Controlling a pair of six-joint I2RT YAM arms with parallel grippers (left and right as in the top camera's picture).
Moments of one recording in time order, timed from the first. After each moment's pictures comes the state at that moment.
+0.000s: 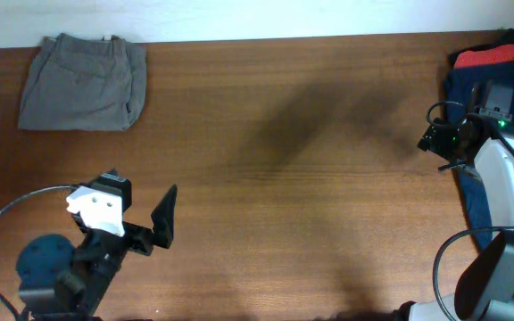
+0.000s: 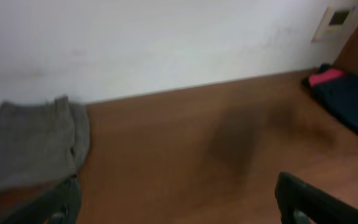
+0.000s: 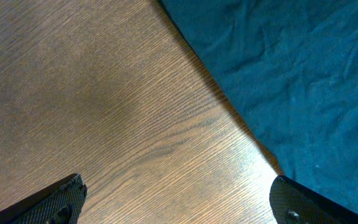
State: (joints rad) left arm 0.01 0.54 0.86 -0.59 0.33 0.04; right arm -0.33 1.65 1.25 -0.79 0.11 0.30
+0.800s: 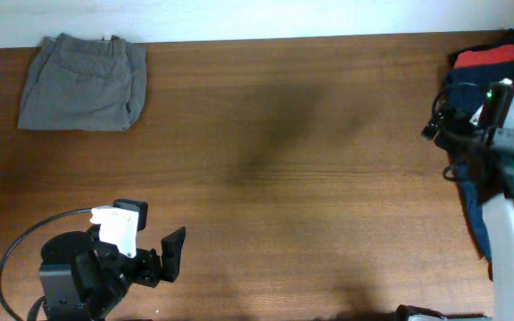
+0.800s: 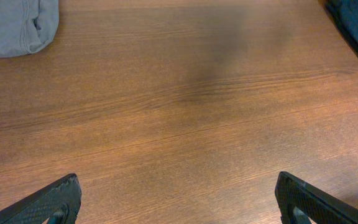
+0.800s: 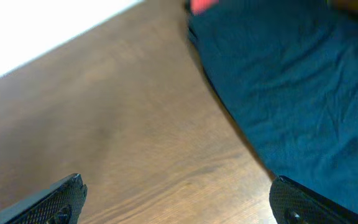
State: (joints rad) left arm 0.01 0.54 0.86 -1.01 0.33 0.03; right arm -0.21 1.24 1.25 -0.79 0.11 0.30
